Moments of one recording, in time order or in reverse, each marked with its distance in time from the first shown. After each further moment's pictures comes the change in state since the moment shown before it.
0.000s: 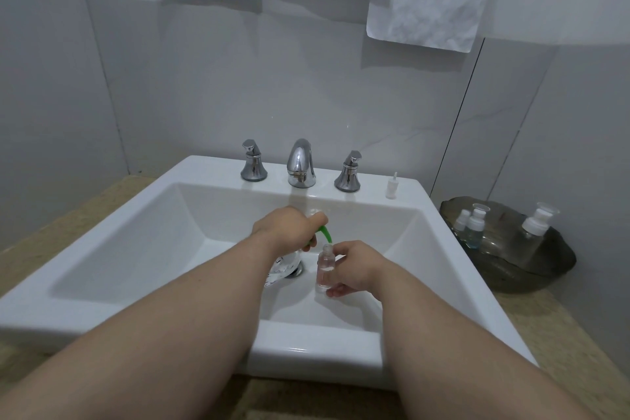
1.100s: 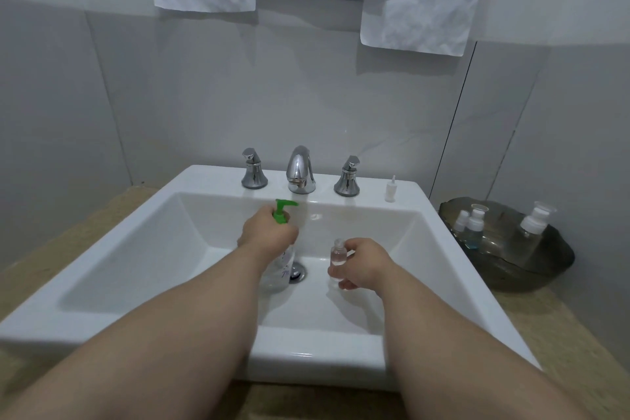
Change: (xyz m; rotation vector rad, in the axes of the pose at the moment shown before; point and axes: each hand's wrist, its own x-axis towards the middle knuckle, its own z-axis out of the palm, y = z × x) left_hand -0.002 -0.030 -0.004 -0.474 0.220 -0.205; right_hand 0.009 0.005 -0.006 -0.002 0.197 -0.044
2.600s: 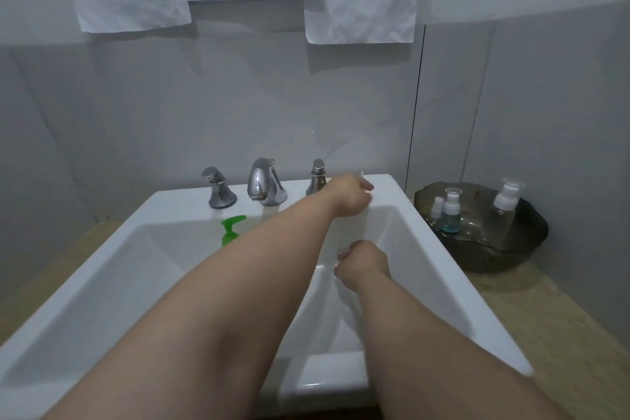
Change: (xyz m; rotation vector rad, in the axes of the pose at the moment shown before) left_hand 0.007 0.150 0.108 0.579 -0.463 0.512; right_hand 0.018 0.011 -0.013 -0.233 0.321 0.221
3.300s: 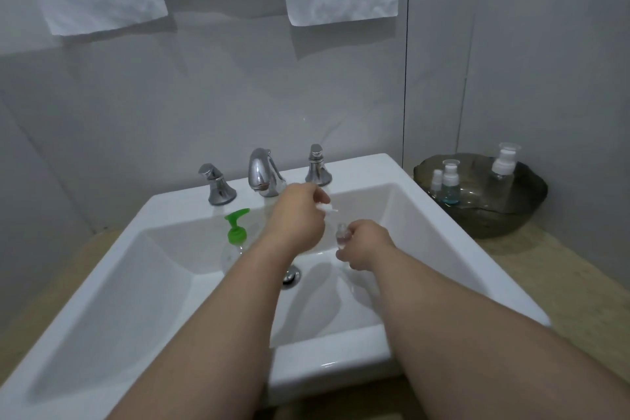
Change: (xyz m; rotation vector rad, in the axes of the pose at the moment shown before) left_hand -0.099 -0.056 -0.004 0.026 0.316 0.013; right_hand -0.014 -0.005 -0.003 0.054 -0.060 -0.097
